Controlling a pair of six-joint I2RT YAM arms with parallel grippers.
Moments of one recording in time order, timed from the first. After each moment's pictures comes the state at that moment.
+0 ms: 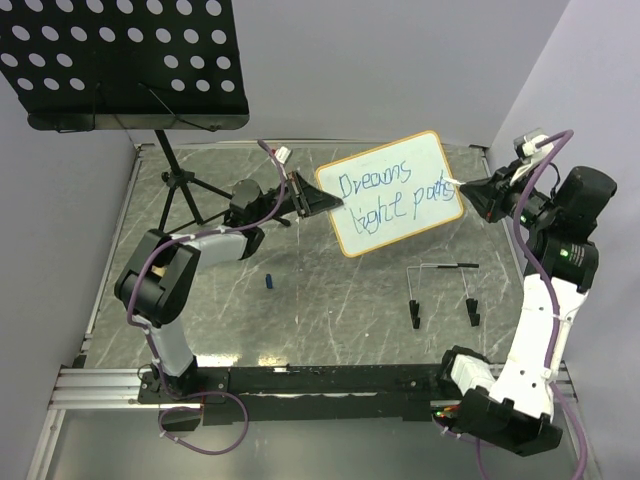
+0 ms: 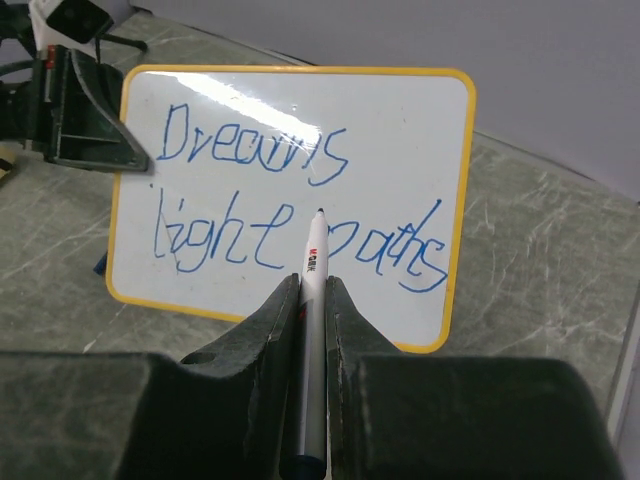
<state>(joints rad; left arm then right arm) -0.50 1.79 1.01 1.05 0.74 -1.21 -0.42 0.99 1.37 -0.67 -0.94 -0.20</state>
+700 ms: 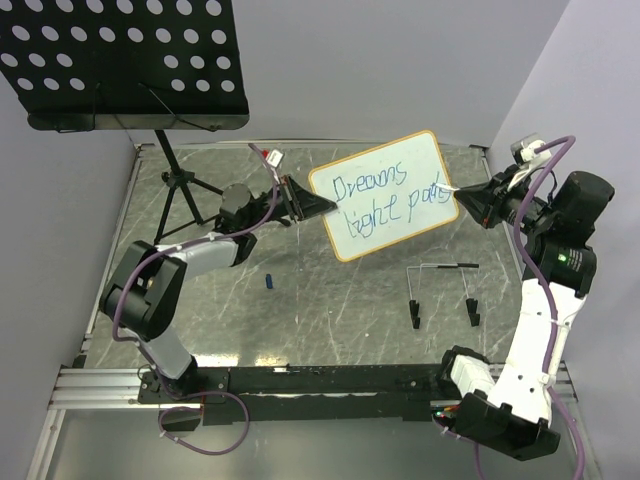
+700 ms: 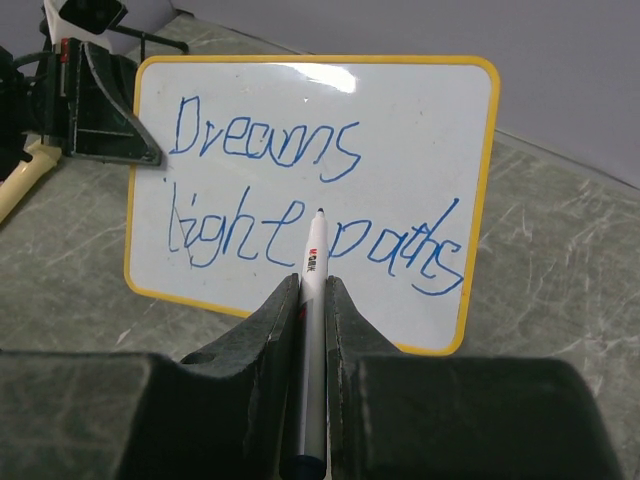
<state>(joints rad) -0.49 1.68 0.93 1.05 0.75 -1.15 -0.42 0.95 1.33 -0.67 -1.01 -0.18</state>
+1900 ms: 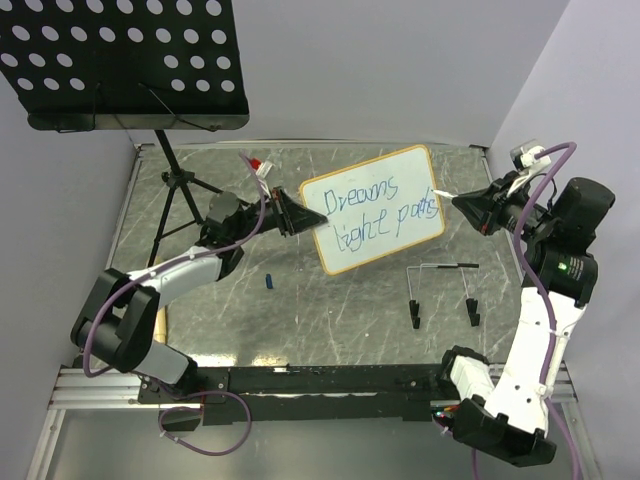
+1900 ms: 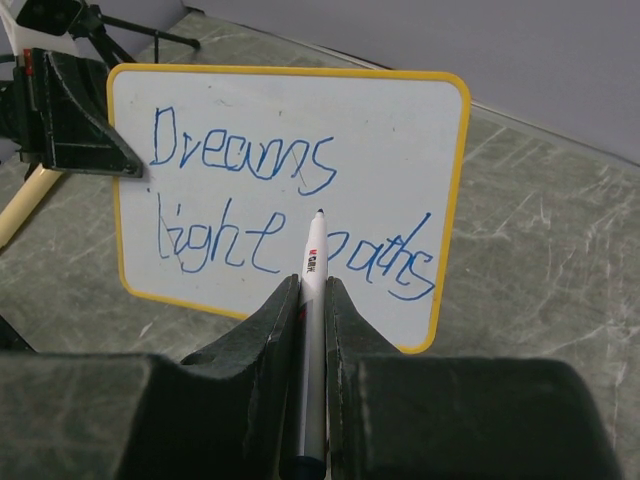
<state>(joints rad) -0.49 1.47 0.80 0.86 0.75 -0.94 -0.42 0.92 1.34 -0.74 -1.01 -0.17</state>
